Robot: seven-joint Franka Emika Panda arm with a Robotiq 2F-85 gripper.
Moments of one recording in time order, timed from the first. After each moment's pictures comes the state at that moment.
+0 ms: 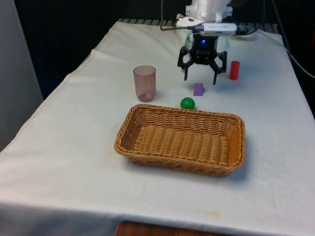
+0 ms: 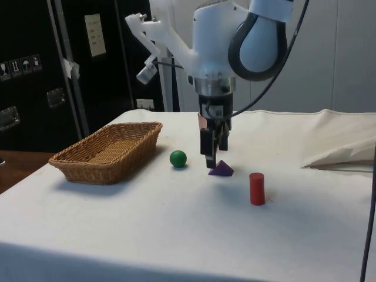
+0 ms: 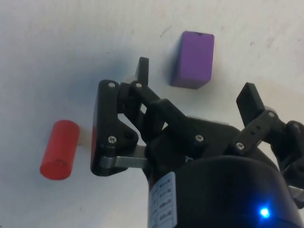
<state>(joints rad) 0.25 0.19 -0.21 -2.64 -0.09 2.89 0.19</state>
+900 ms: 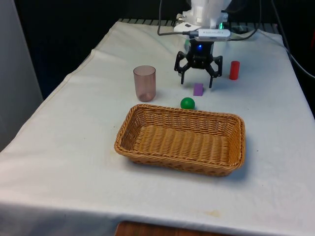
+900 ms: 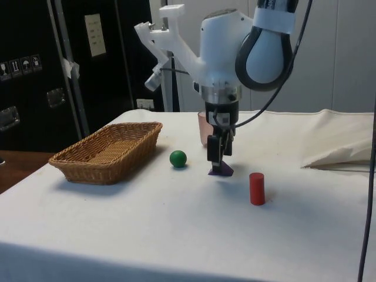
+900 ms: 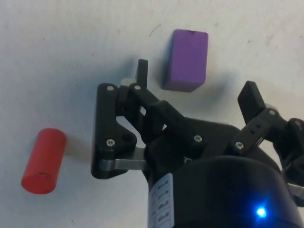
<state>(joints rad) 0.24 0.24 -0.22 -2.66 -0.09 2.97 0.15</state>
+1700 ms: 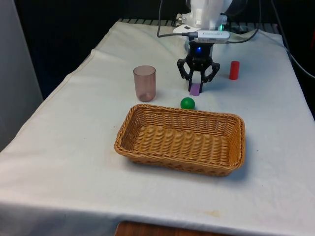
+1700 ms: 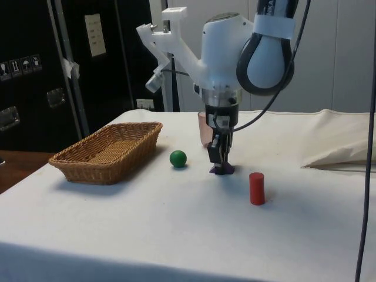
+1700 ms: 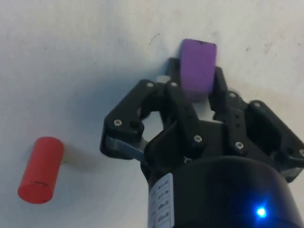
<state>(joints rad) 0.24 0.27 -0.23 -2.66 -0.09 3.03 0.15</state>
